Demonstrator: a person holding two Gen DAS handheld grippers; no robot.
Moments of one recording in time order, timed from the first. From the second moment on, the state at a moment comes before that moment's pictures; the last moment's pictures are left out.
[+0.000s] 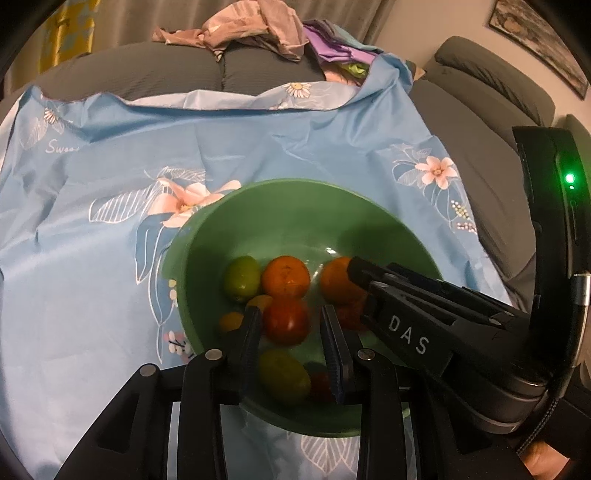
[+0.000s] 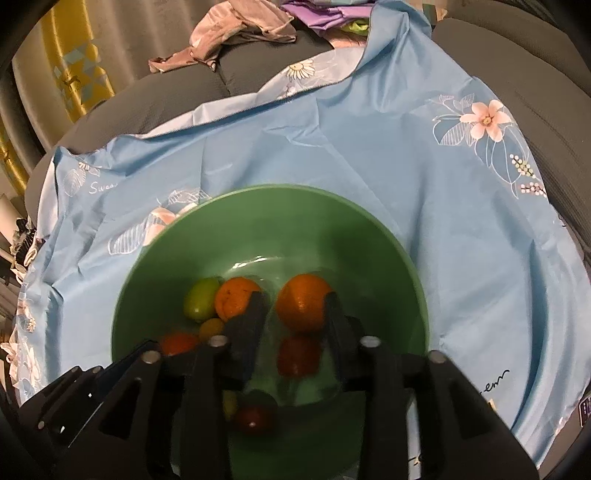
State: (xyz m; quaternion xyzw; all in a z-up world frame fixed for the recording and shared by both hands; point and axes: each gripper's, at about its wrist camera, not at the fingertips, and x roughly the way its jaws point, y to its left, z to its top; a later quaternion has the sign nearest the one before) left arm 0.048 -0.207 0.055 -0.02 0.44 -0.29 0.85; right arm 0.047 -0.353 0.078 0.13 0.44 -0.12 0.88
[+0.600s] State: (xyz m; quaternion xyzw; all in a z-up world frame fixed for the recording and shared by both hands) left arm 0.029 -0.182 0.100 0.00 0.38 -0.25 0.89; right arm 0.020 -0.355 0.121 0.13 0.38 -0.14 0.91
